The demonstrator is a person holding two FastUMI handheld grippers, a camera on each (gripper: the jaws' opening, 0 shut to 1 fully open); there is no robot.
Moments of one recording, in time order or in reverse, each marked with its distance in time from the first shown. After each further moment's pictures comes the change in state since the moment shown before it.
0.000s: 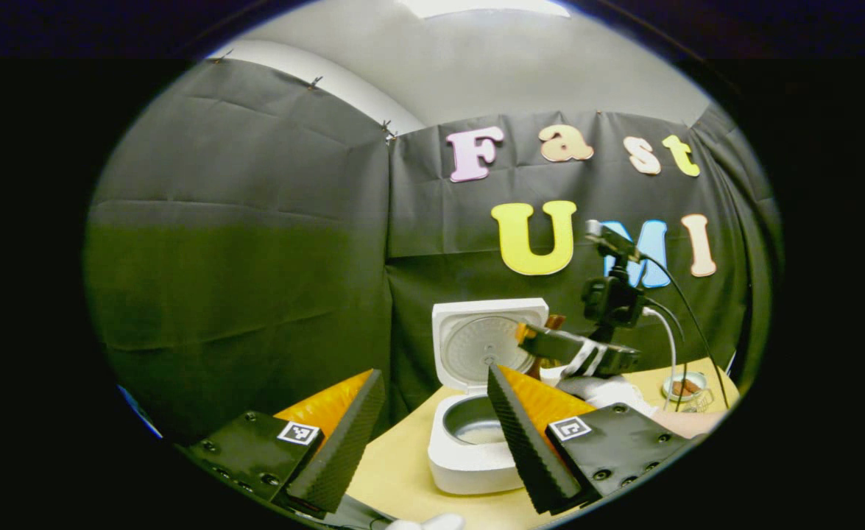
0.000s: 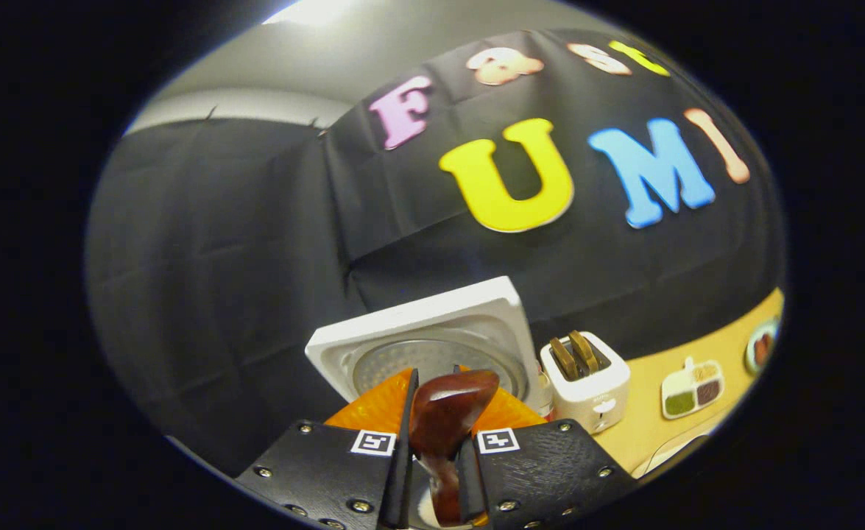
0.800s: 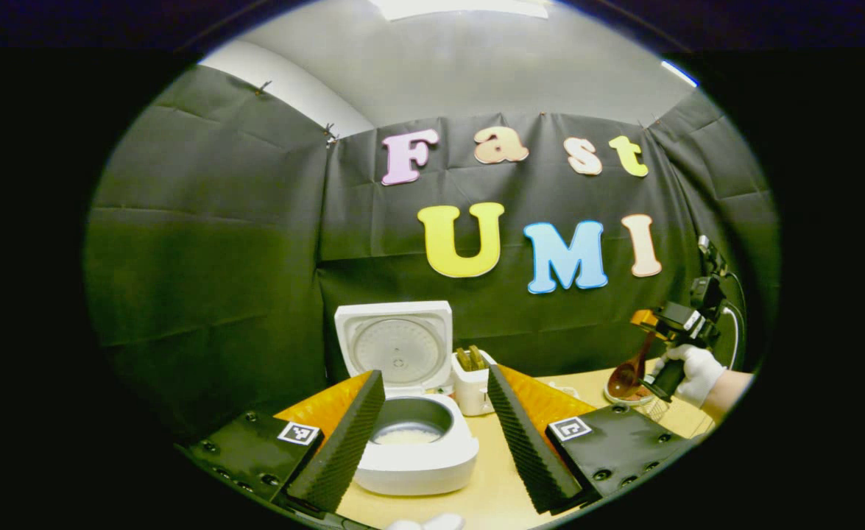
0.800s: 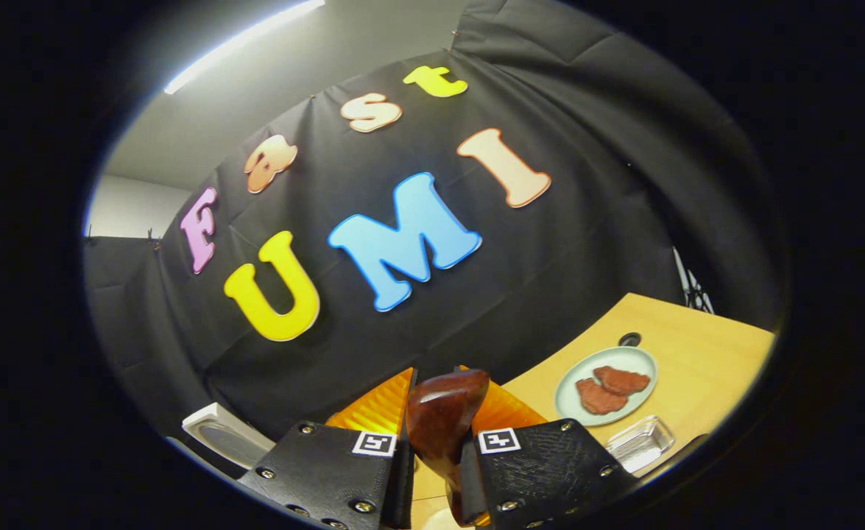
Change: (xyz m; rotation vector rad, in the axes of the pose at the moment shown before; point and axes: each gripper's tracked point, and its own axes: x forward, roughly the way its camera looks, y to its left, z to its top) left arm -0.012 -0.160 0.005 0.004 -0.001 -0.207; right arm -0.192 -0.368 0.153 0.131 -0.272 -0.514
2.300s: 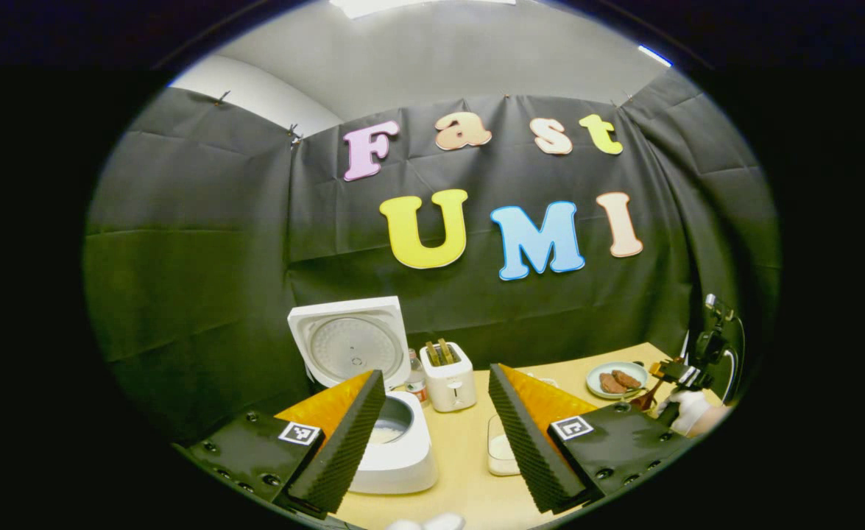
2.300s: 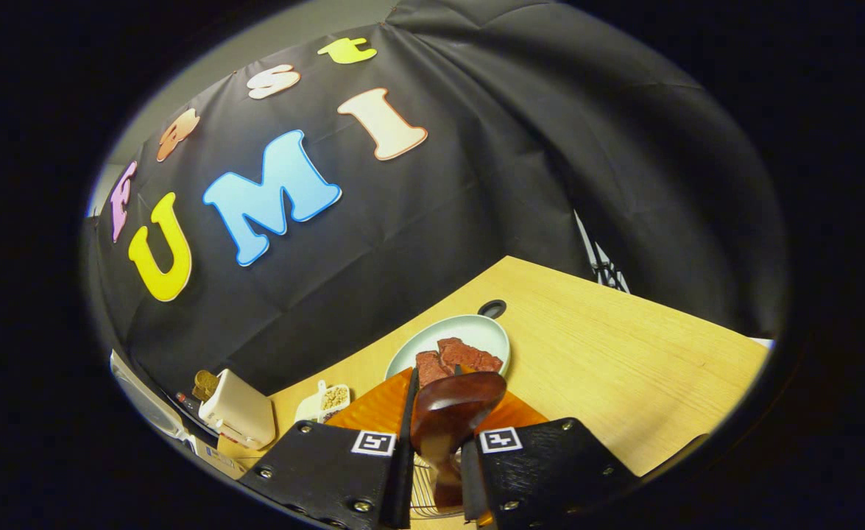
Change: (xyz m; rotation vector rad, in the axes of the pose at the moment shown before) left arm 0.012 -0.086 0.008 0.081 0.040 -0.041; right arm 0.000 -0.211 -0.066 -0.060 0.142 -0.293
